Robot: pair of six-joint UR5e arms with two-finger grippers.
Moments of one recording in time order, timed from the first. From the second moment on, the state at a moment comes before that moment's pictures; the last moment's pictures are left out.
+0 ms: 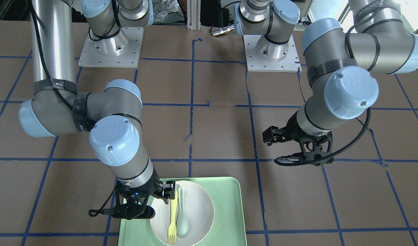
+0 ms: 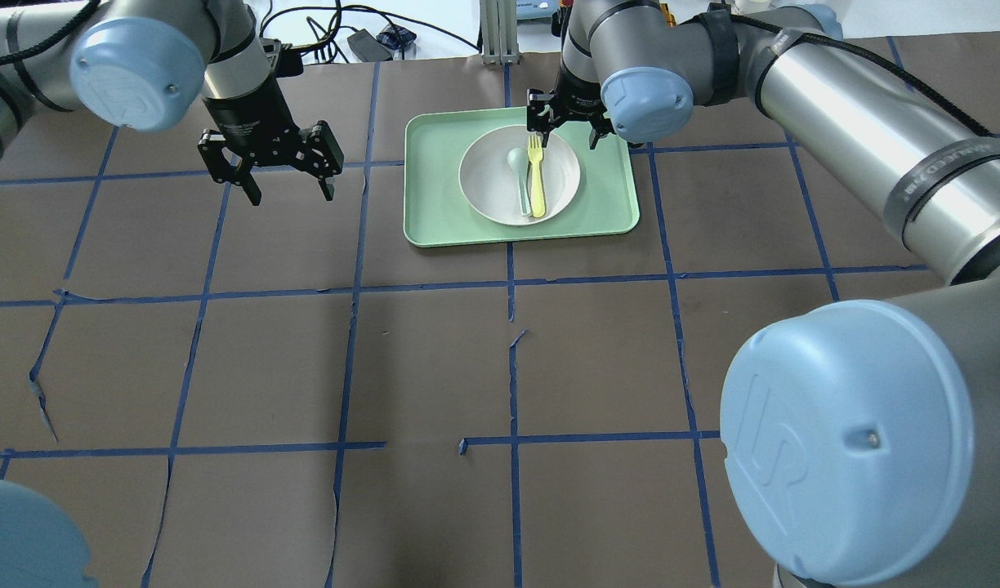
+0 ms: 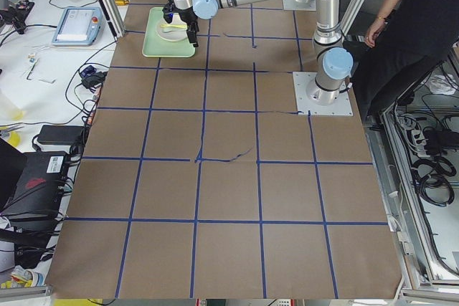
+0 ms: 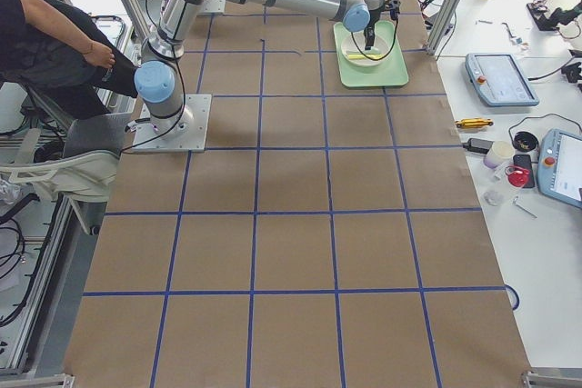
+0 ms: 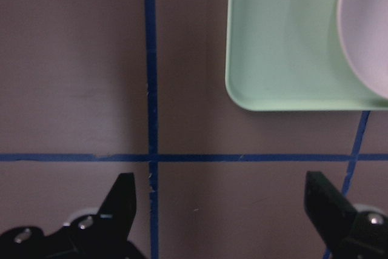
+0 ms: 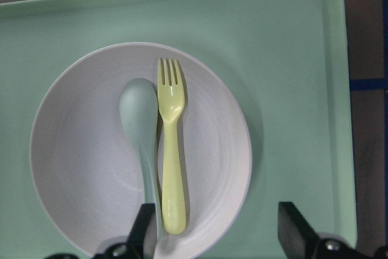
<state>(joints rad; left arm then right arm) -1.52 -1.89 -1.46 -1.52 1.58 0.02 1.74 -0.94 1.30 -2.10 -1.49 0.23</state>
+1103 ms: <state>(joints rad) -1.49 -1.87 -1.50 -1.53 1.58 0.08 1.78 -0.80 1.26 -2.18 -1.49 0.34</state>
